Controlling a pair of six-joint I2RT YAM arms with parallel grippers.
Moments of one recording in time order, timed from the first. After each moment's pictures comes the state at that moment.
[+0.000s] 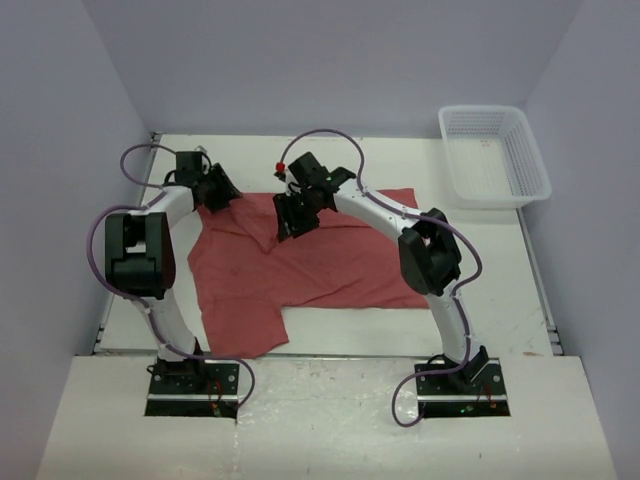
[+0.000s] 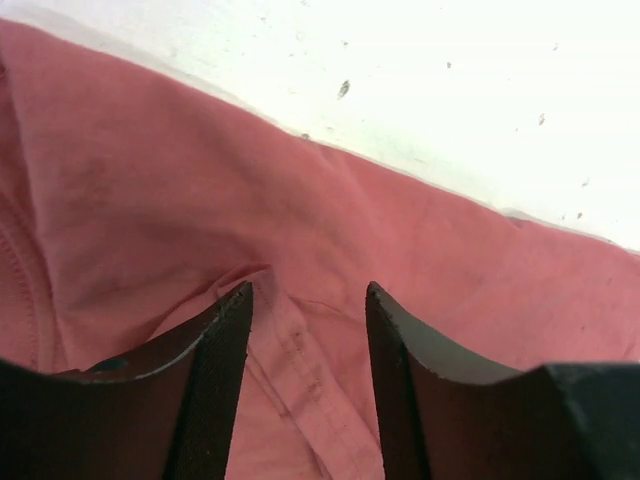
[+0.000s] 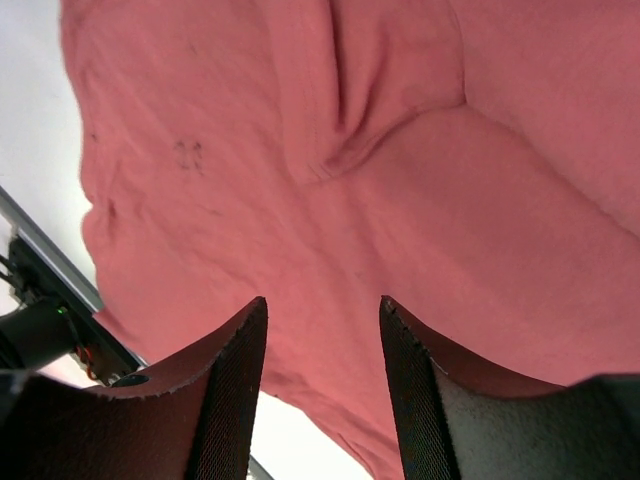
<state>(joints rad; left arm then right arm) 0.04 1.89 1.26 -0.21 0.23 -0.56 0.73 2.23 1.98 -0.74 -0.36 0.35</state>
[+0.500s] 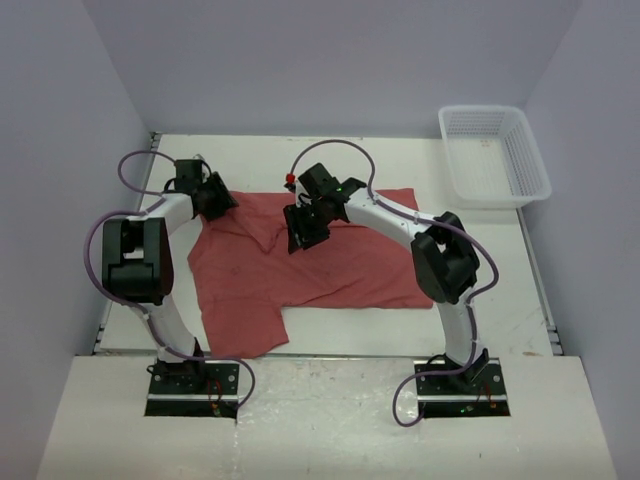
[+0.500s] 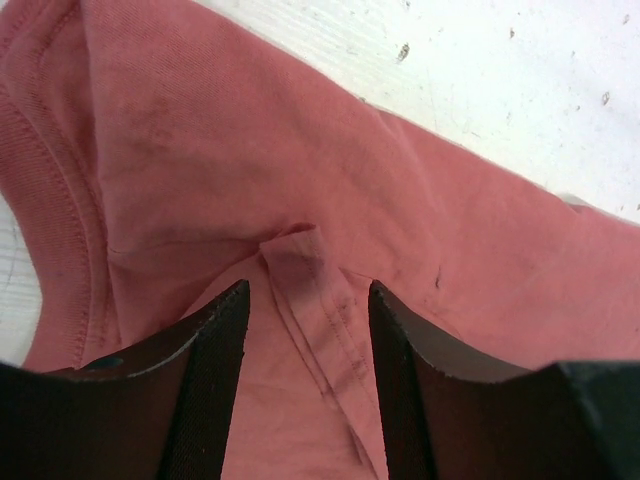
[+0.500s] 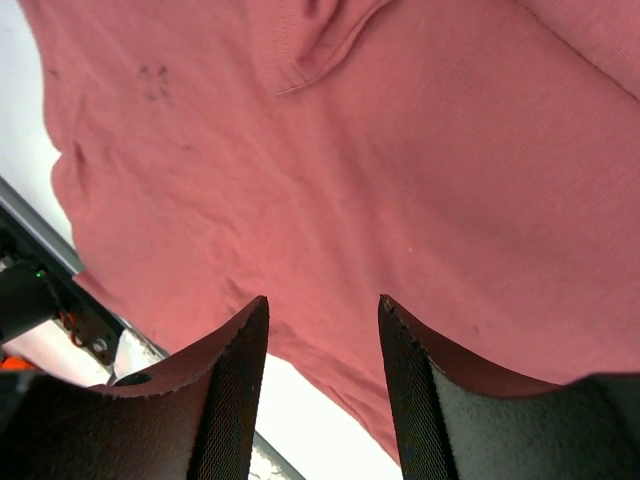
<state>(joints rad) 0.04 1.84 1.16 -0.18 0.18 -0.53 0.73 2.11 1.72 -0.68 -0.36 0.36</state>
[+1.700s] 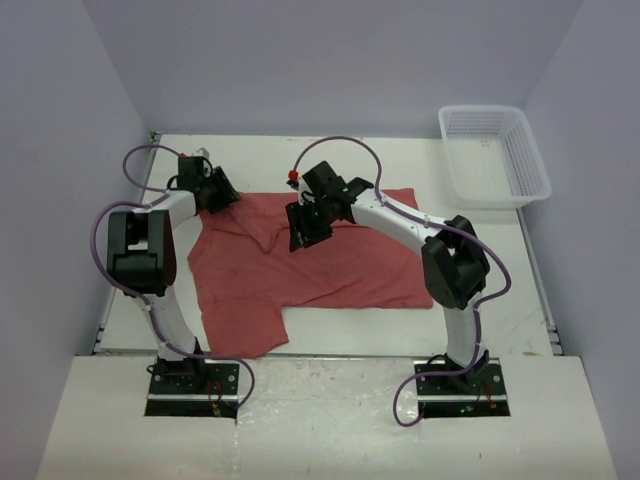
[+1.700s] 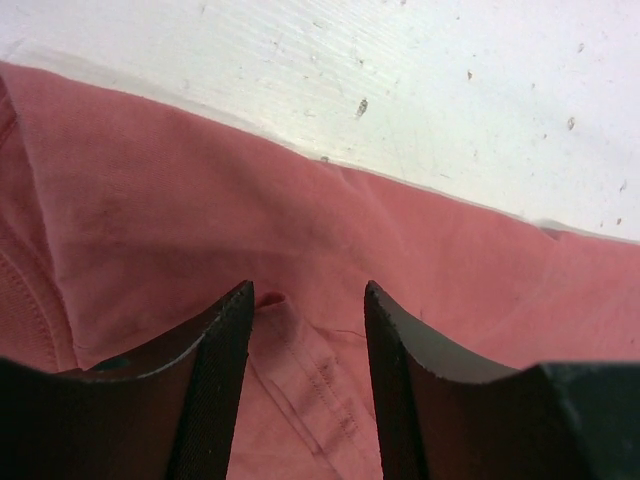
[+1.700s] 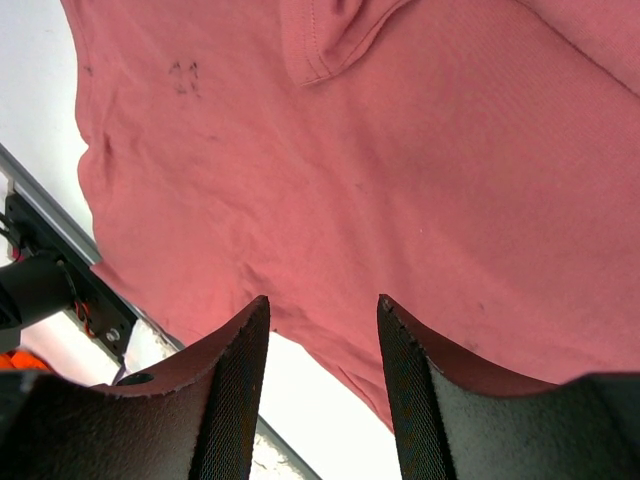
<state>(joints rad) 0.04 1.92 1.21 -0.09 0.21 -0.50 0.73 2.02 1.67 -0.65 -0.36 0.36</state>
